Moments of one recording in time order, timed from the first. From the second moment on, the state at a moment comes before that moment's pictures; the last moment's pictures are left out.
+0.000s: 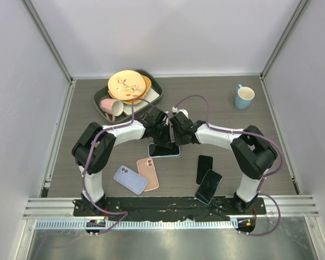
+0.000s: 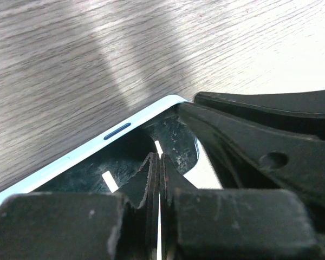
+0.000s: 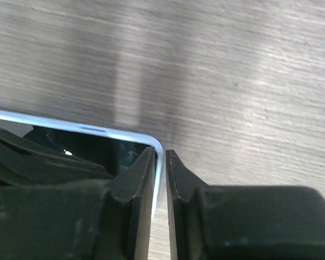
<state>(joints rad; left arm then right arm) -0.67 1.91 1.19 -0.31 0.31 -0.63 0.72 1.79 1.09 -0.32 0.20 0.46</state>
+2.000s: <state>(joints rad) -0.65 1.45 0.79 -0.12 0.34 -0.64 0.15 1.17 0.53 -0.42 -0.19 0.64</state>
